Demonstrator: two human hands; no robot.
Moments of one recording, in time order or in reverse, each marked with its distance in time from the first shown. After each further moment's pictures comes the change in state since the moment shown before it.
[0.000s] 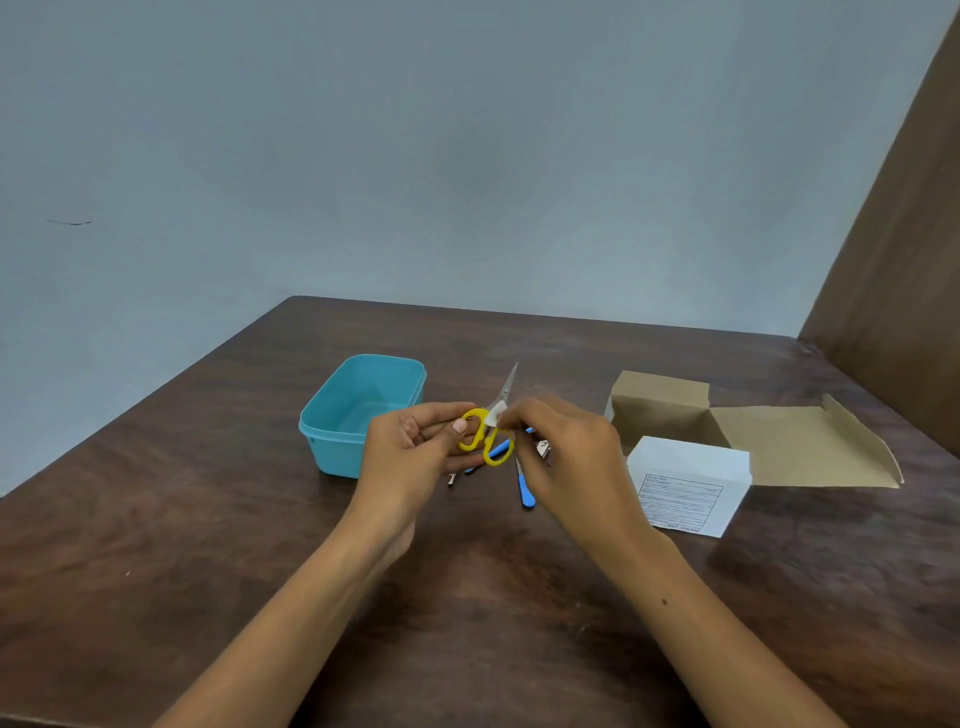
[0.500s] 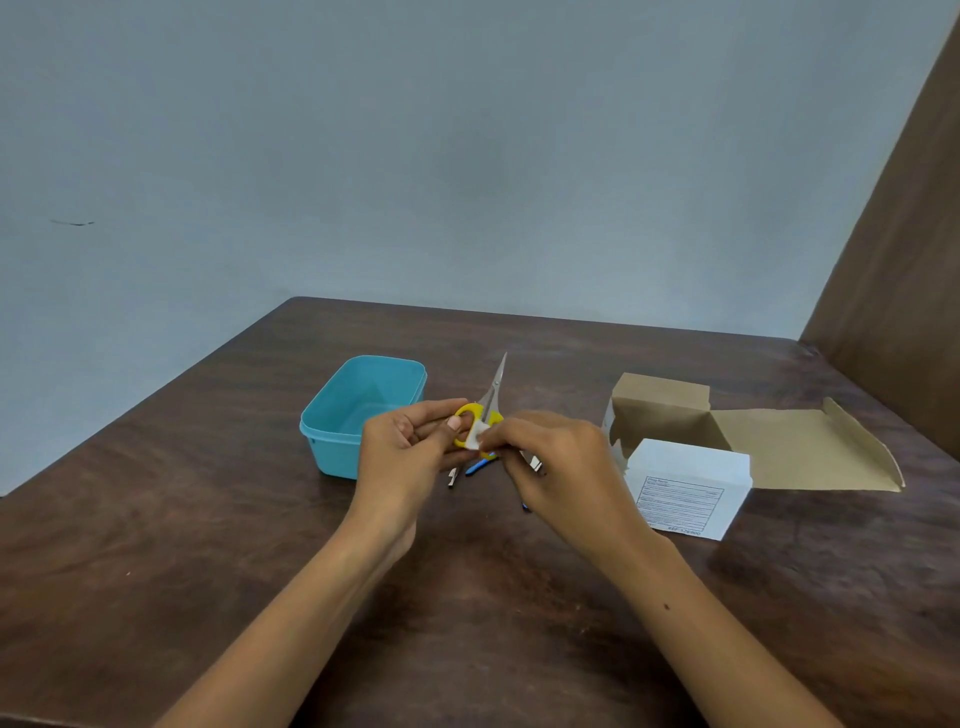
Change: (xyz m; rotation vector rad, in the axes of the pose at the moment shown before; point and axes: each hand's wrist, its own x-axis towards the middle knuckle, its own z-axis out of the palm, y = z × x) left_hand -0.001 0.002 0.001 -0.050 0.054 0.027; right_hand 0.001 -0.008 -0.004 0.006 -0.134 -0.097
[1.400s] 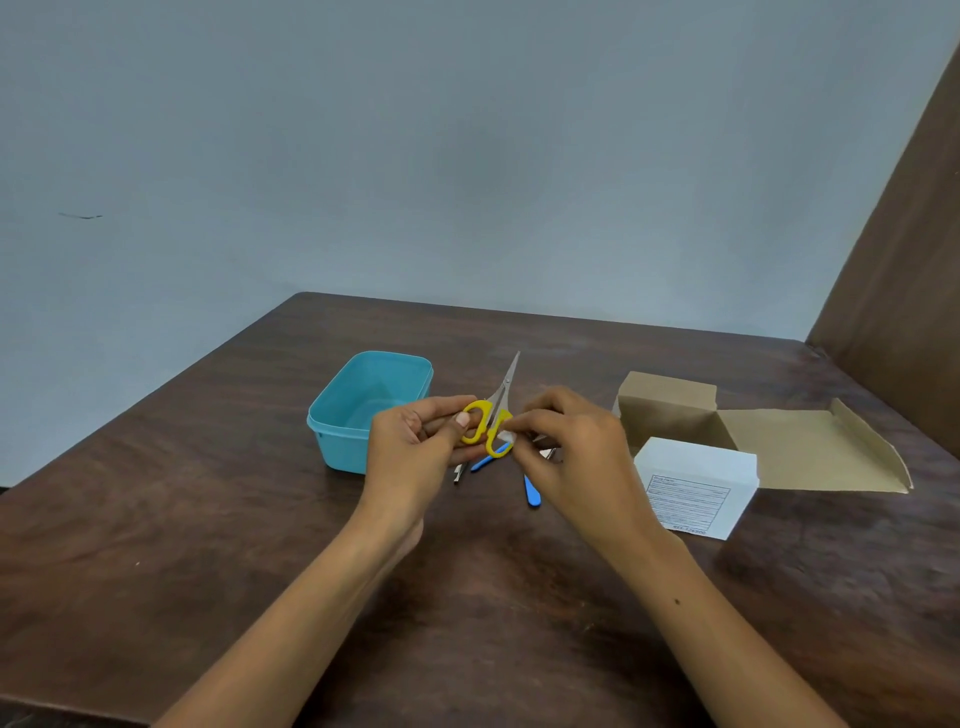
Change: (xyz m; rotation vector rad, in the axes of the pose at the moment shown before) left_hand 0.000 -0.001 0.001 0.029 -0.008 0.027; right_hand -0.001 0.011 0.007 0.033 0.100 0.166
